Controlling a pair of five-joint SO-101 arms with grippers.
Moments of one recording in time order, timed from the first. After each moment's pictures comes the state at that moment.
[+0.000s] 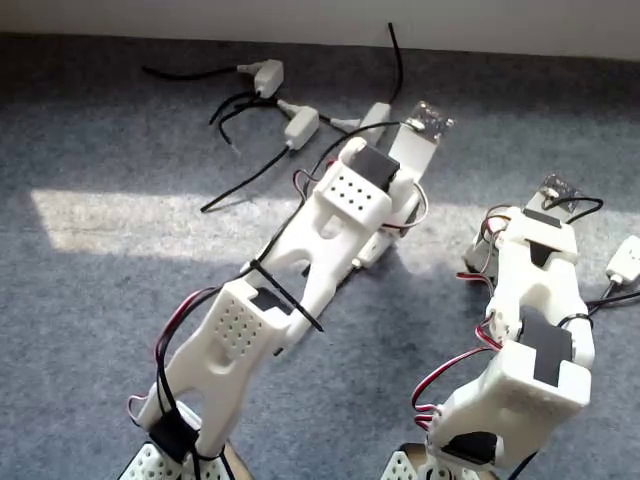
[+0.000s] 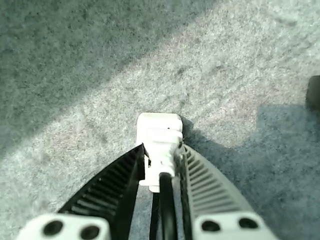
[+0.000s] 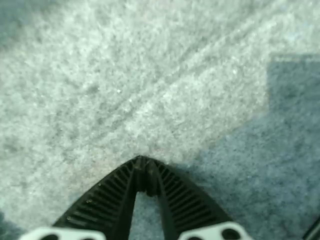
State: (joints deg) left arm 32.7 51.2 -60.4 90.3 5.3; right arm 16.6 13.7 23.3 50.4 -17.3
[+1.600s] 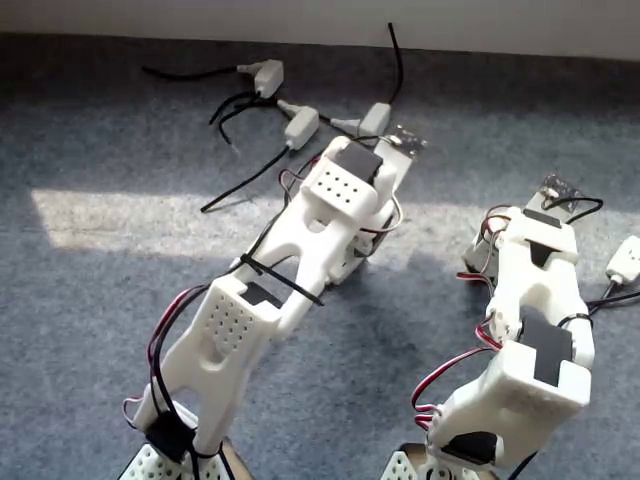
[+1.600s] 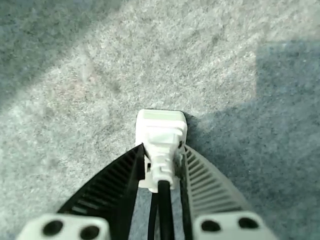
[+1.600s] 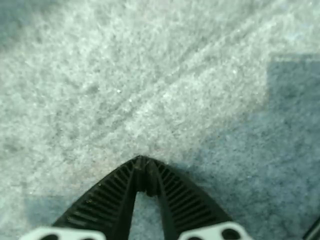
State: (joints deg) left arm 27.9 55.3 -53.4 98.2 1.4; right arm 16.6 13.9 23.3 50.4 -17.3
